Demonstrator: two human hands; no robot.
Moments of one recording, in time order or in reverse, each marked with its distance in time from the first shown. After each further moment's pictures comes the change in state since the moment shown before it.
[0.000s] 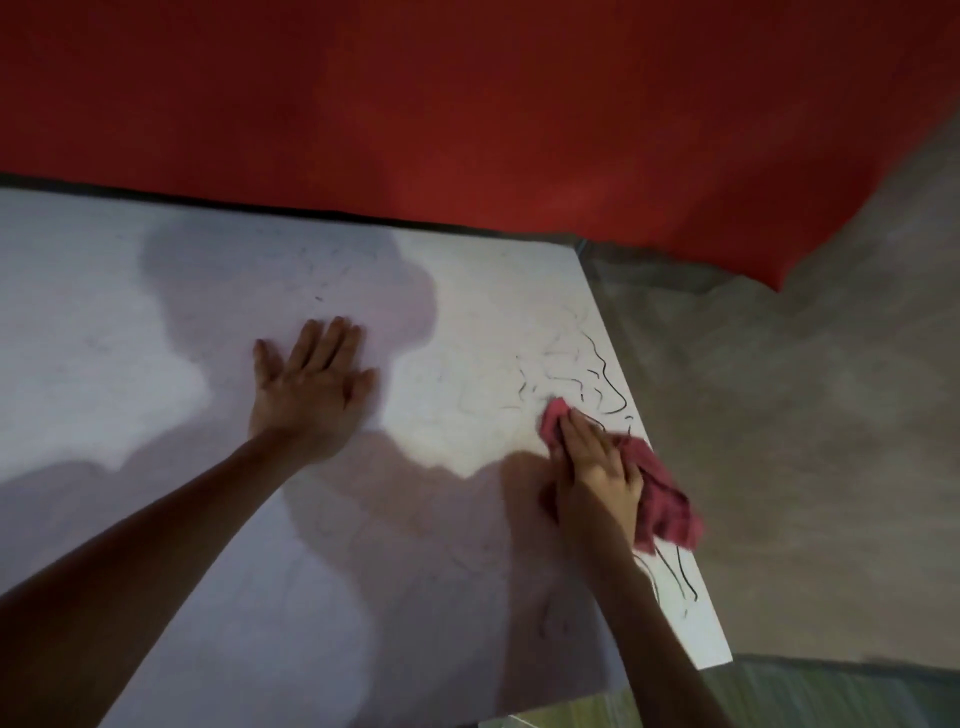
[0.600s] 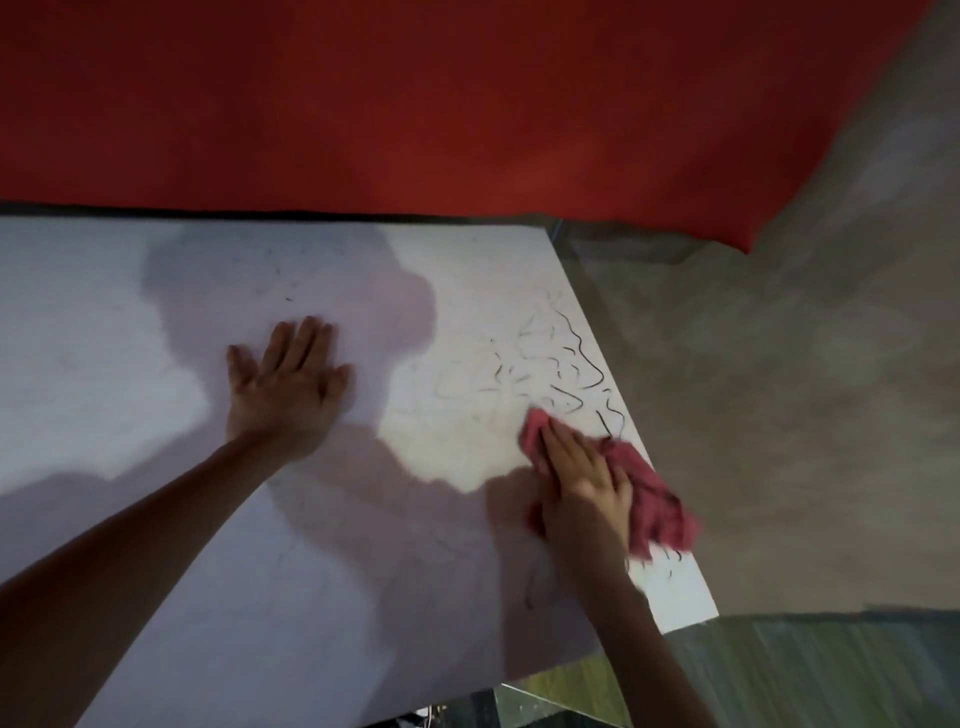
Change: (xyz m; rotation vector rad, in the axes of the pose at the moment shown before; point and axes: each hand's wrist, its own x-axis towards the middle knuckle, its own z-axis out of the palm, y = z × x) left_hand -0.003 0.001 -0.001 0.019 0.010 -0.003; right_hand -0.037 0.008 -0.008 -0.008 0.022 -0.078
